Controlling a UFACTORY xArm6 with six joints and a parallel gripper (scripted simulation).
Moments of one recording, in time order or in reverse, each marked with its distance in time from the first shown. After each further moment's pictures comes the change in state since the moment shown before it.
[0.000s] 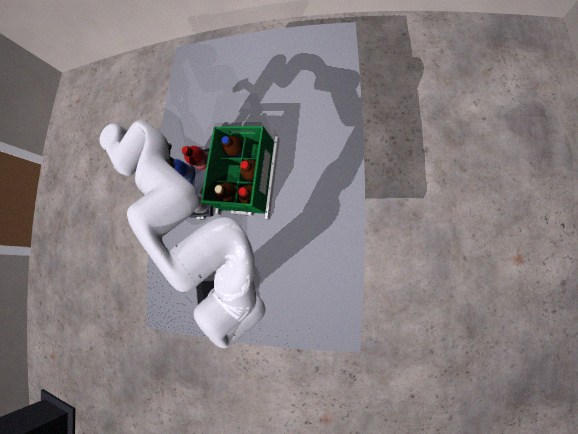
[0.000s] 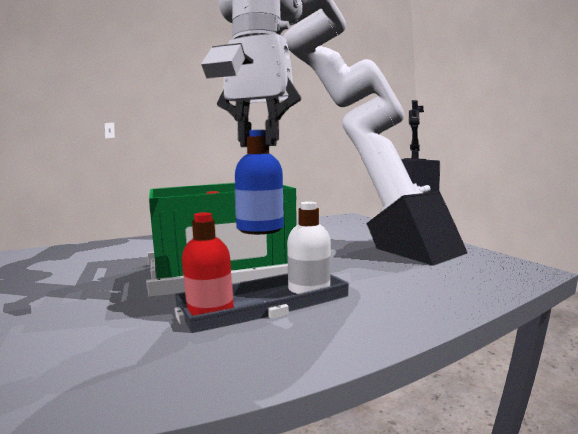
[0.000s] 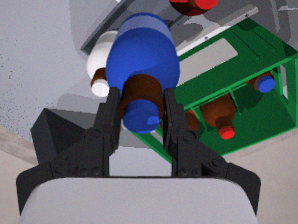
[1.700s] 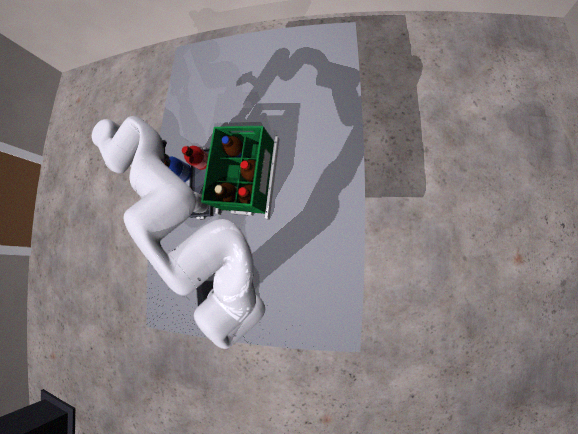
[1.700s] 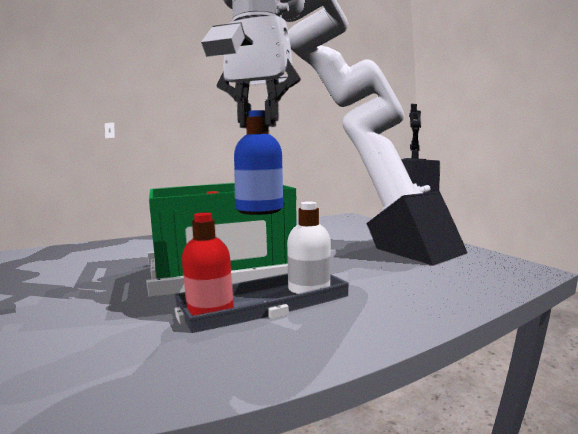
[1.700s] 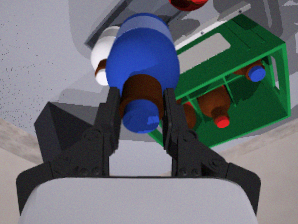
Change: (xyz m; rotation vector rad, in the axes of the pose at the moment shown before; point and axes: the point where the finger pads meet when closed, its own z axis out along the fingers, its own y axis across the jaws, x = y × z) arm 0.000 0.000 -0.030 0.000 0.001 0.000
